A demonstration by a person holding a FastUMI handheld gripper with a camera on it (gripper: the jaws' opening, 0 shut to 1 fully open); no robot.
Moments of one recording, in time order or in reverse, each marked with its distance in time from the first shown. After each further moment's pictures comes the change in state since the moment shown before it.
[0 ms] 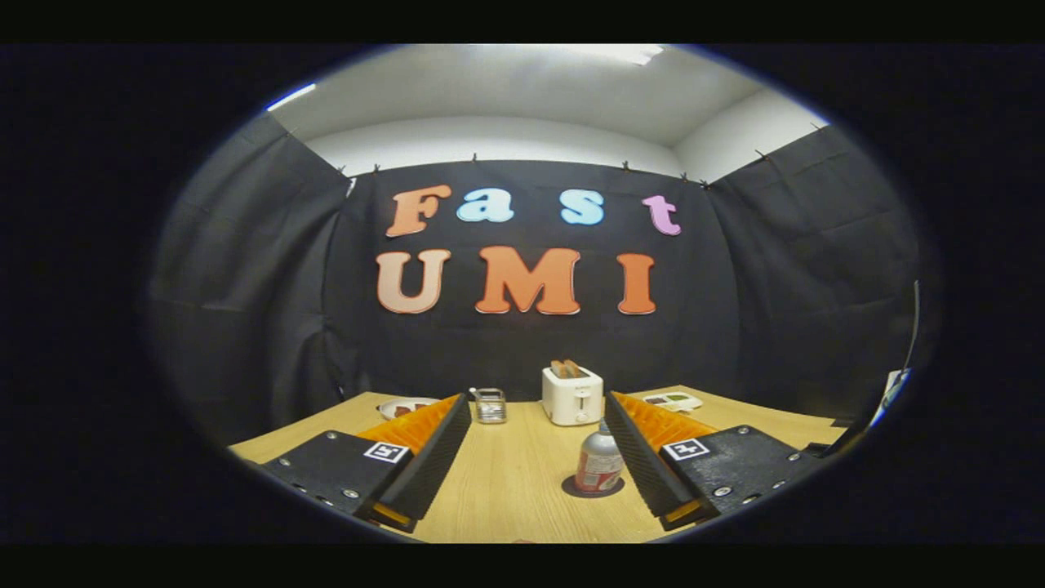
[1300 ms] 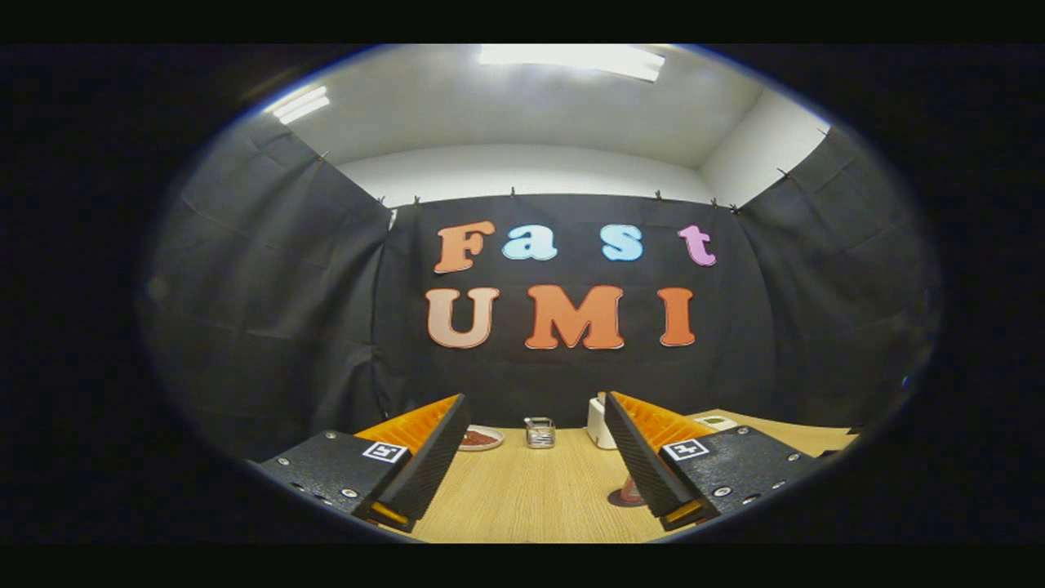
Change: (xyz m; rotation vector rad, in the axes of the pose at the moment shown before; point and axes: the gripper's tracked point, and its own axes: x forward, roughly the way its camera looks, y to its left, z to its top) arm -0.028 0.054 0.045 0.015 -0.126 0.112
